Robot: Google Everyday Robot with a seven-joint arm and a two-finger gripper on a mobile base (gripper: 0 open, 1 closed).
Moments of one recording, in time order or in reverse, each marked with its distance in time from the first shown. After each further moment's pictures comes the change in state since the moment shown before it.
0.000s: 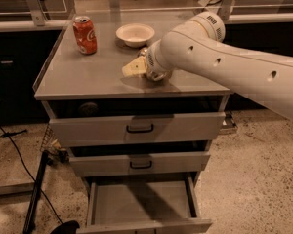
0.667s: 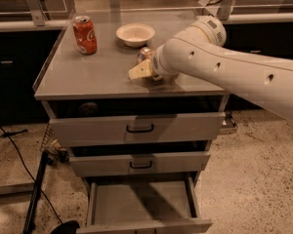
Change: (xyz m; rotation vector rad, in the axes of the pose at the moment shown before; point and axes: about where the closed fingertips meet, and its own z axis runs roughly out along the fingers) arm 0.016 -0.022 0.010 0.048 0.028 0.033
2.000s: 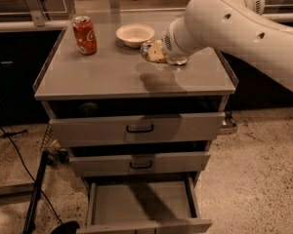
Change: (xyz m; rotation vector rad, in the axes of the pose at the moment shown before) arm -0.036 0.003 -0.084 -0.061 -0.035 -0.097
